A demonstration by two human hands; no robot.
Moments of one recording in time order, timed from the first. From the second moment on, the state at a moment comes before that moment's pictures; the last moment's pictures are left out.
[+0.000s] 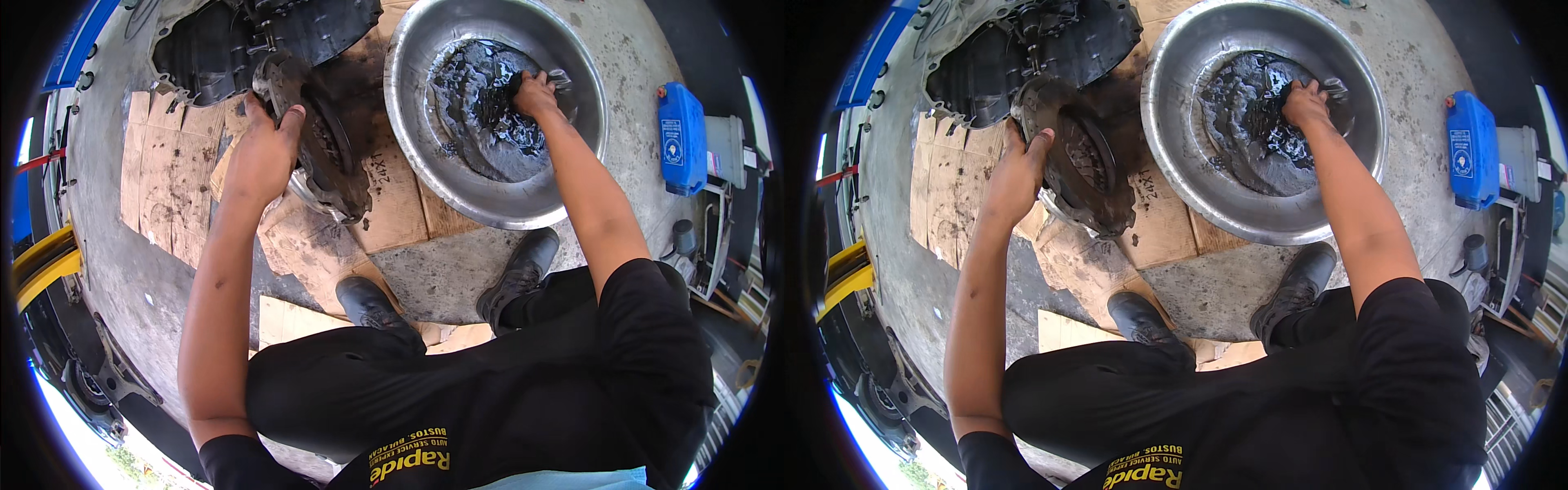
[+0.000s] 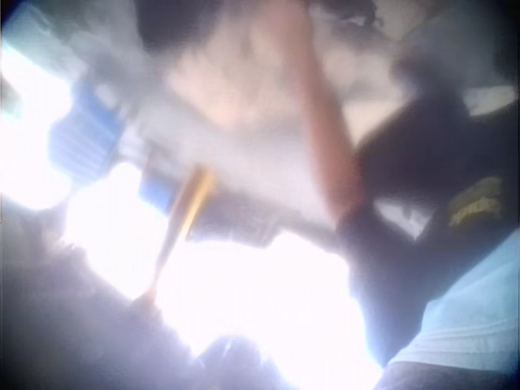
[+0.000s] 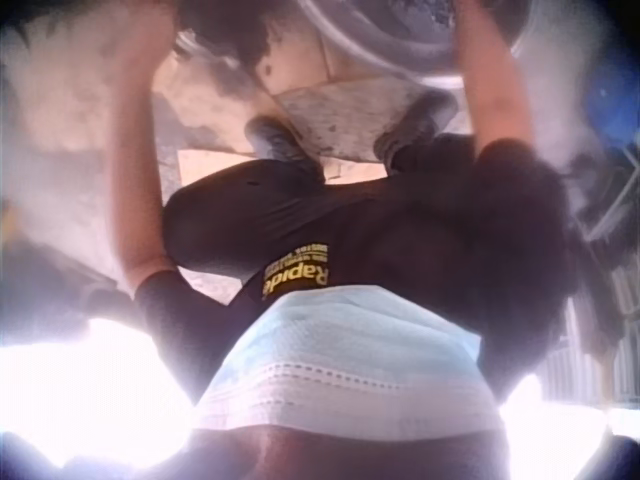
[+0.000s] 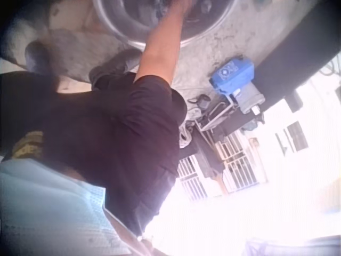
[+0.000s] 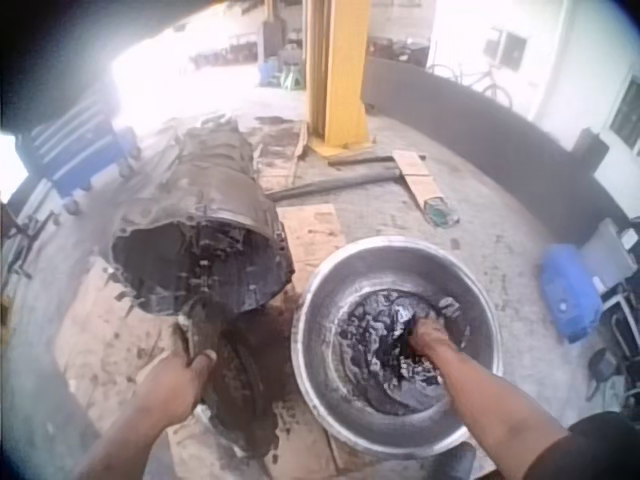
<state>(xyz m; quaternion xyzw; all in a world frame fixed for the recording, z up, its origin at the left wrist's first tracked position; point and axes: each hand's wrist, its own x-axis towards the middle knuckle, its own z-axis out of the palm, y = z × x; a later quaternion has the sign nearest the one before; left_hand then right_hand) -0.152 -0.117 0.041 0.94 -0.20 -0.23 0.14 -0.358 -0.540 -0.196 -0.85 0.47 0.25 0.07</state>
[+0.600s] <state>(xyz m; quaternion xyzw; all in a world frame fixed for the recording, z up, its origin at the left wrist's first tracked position) -0.157 -0.126 0.056 0.95 -0.21 -0.22 0.12 -0.385 -0.532 -0.219 -0.83 0.49 0.22 0.16</state>
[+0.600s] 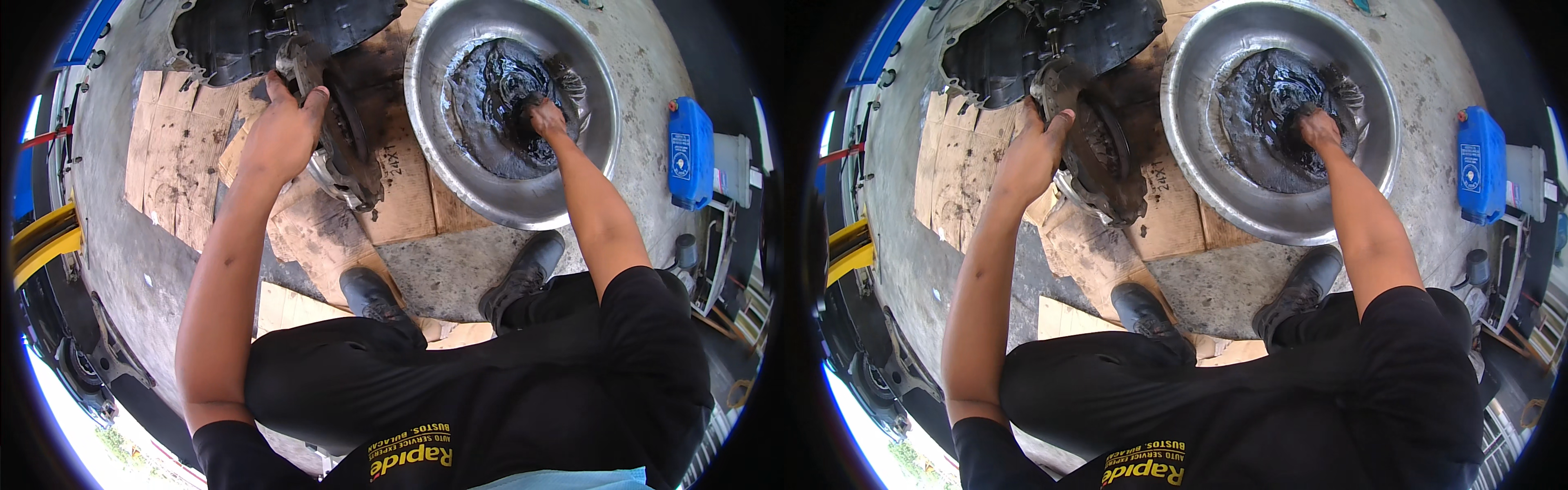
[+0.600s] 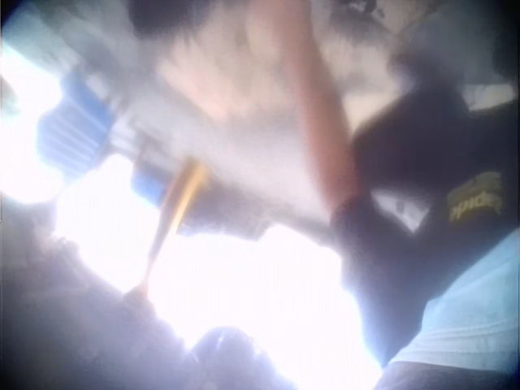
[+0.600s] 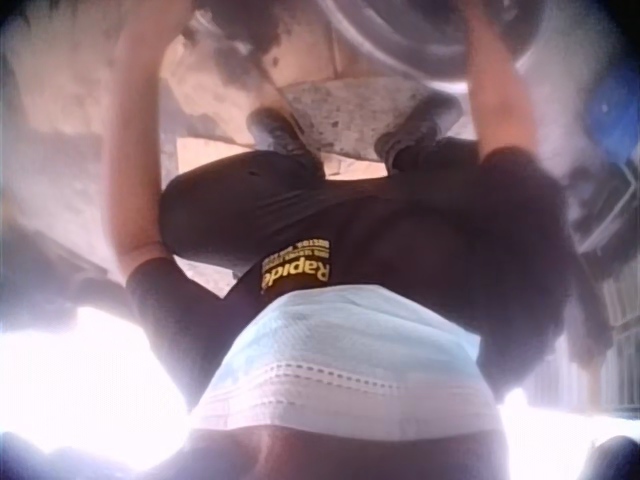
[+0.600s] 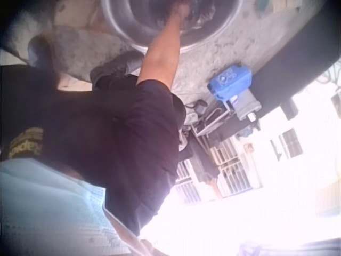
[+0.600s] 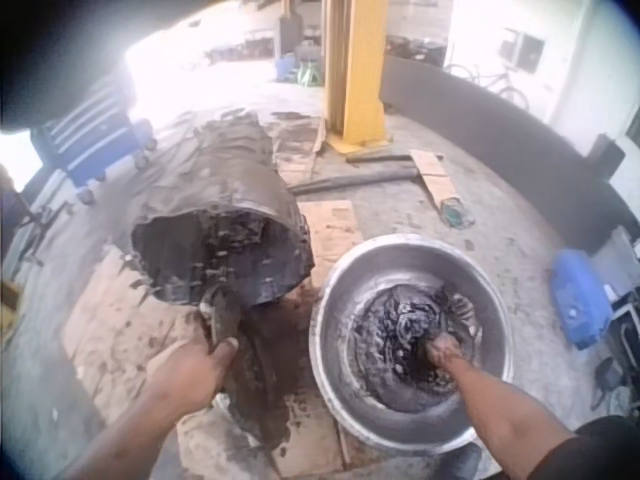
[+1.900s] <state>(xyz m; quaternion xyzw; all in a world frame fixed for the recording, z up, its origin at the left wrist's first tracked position) -0.151 -0.119 0.056 0.94 -0.18 -0.28 0.11 -0.351 -0.559 -0.229 -0.83 0.48 0.00 0.28</state>
